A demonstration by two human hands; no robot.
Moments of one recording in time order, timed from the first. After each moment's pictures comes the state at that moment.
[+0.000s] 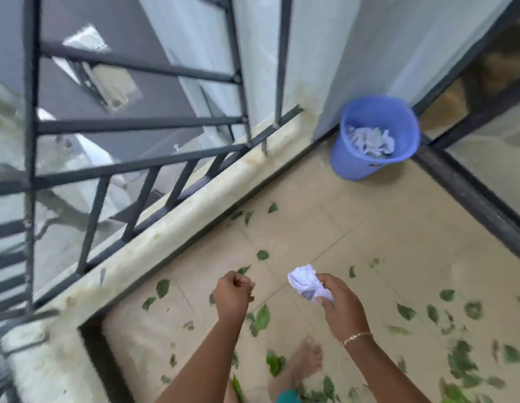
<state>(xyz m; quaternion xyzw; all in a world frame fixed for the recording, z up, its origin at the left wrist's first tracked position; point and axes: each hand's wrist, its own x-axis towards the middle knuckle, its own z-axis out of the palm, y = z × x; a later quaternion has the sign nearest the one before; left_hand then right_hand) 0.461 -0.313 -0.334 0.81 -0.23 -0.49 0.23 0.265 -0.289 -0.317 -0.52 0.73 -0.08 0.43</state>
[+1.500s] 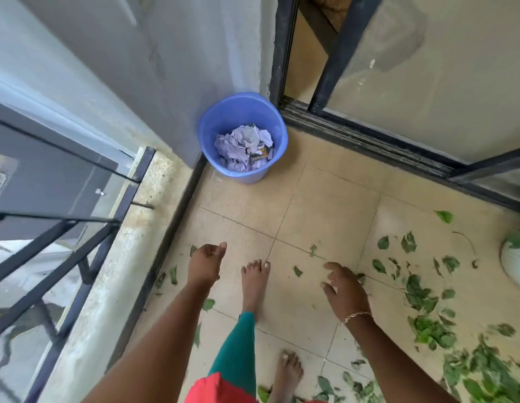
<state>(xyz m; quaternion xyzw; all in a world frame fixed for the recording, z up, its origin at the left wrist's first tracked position) 0.285 -0.516 -0.372 0.69 -0.49 -0.54 -0.01 0.090 -0.336 -0.372 -0.29 0.86 -0.11 0.40</state>
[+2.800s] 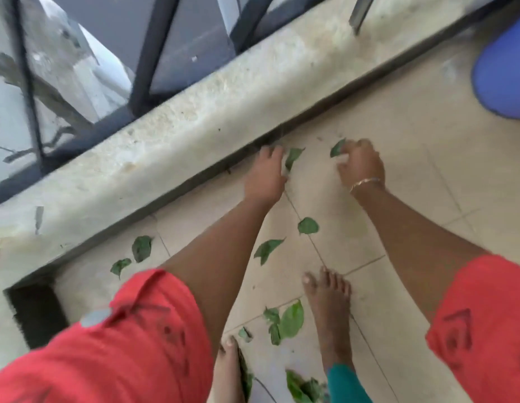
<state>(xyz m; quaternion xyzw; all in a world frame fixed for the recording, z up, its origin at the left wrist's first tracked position) 0.525 -0.471 -0.642 0.72 -0.60 -0.34 0.01 0.355 -0.513 -0.652 -0.64 0.72 0.02 0.28</state>
